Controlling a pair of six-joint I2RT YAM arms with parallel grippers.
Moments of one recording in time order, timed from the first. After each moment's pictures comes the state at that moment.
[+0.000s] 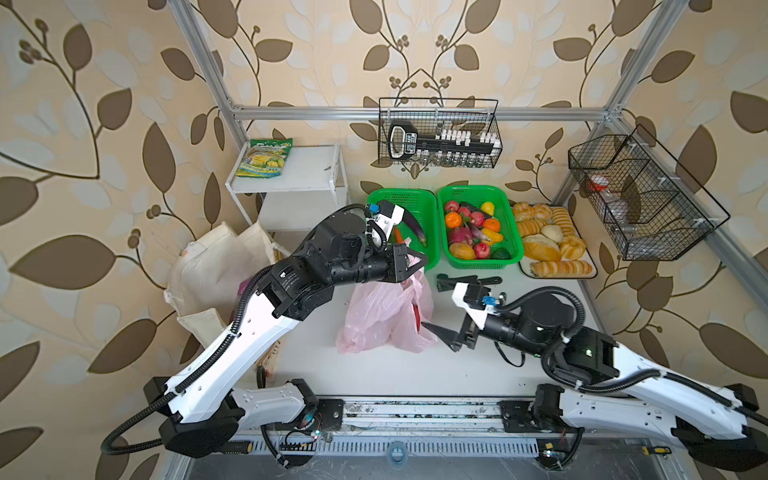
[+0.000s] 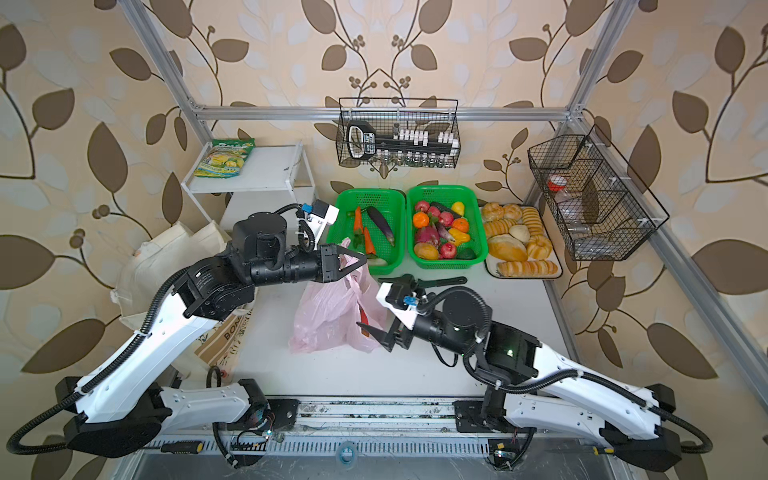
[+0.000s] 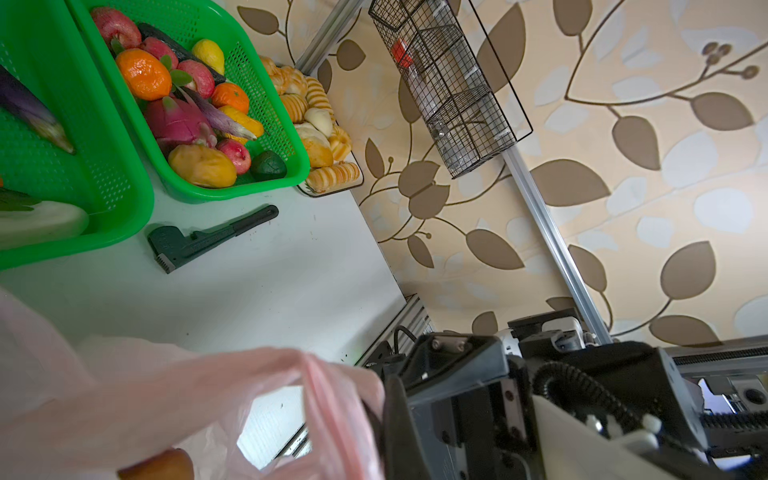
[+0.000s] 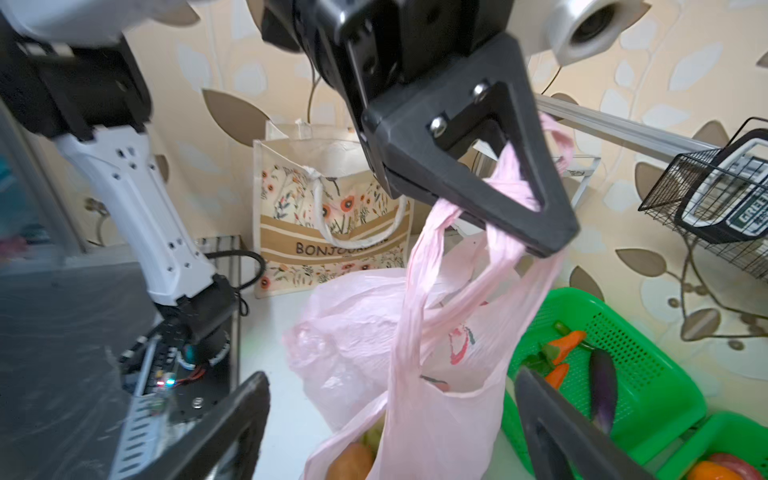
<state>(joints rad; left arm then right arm) -0.77 1.18 1.55 -0.72 0.37 -0.75 1.12 0.89 0.95 -0.19 0.10 -0.23</state>
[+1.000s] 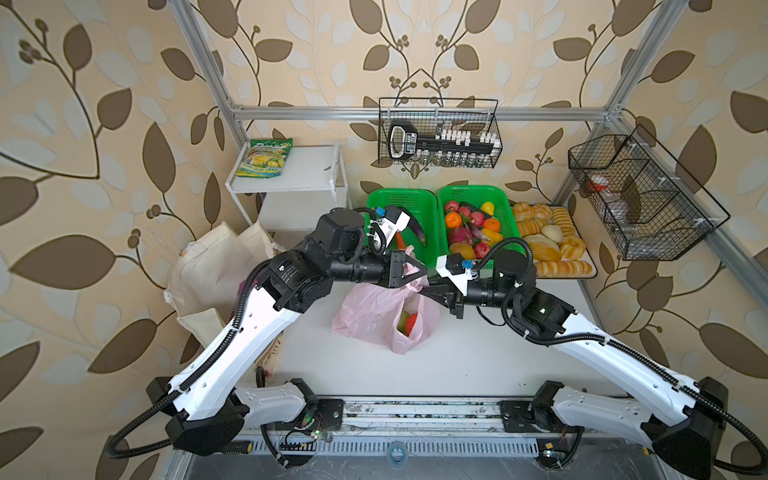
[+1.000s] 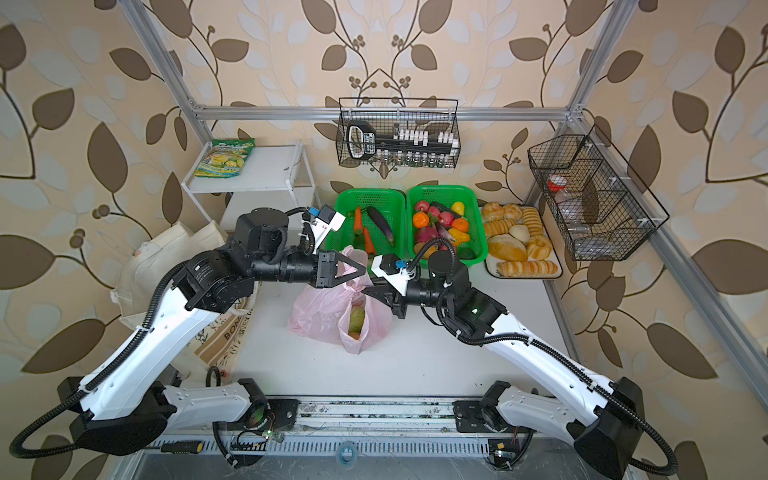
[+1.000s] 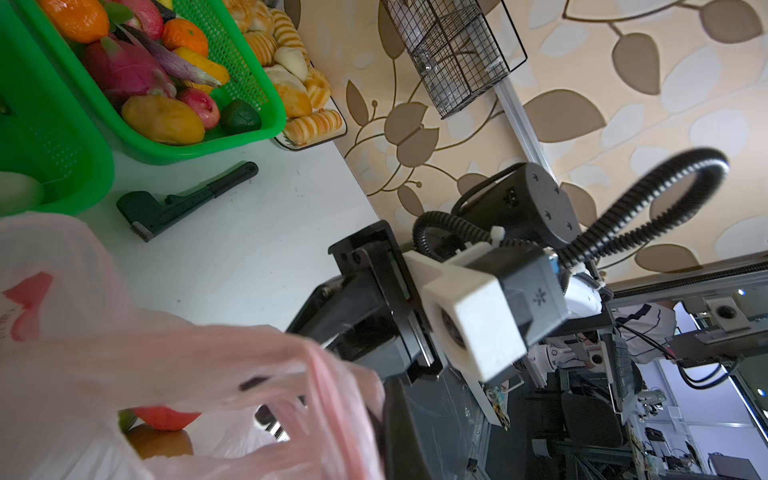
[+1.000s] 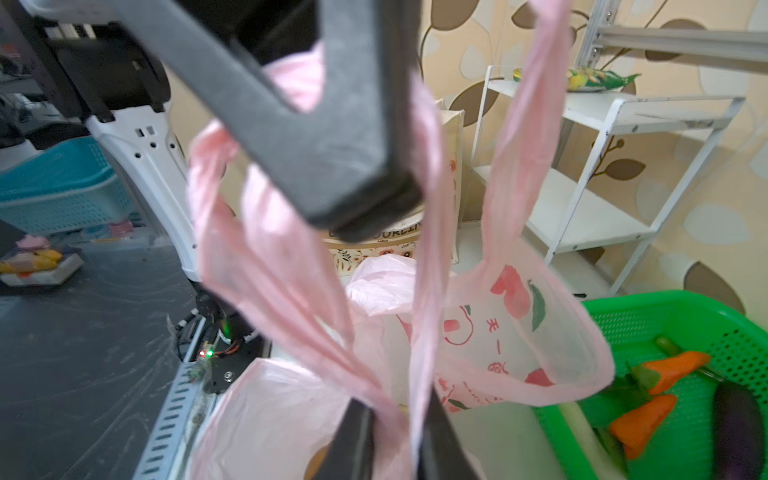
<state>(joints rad) -0.71 1.20 1.59 -0.83 0.56 -0.63 0.72 1.08 0.95 -0.05 -0.57 -0.14</state>
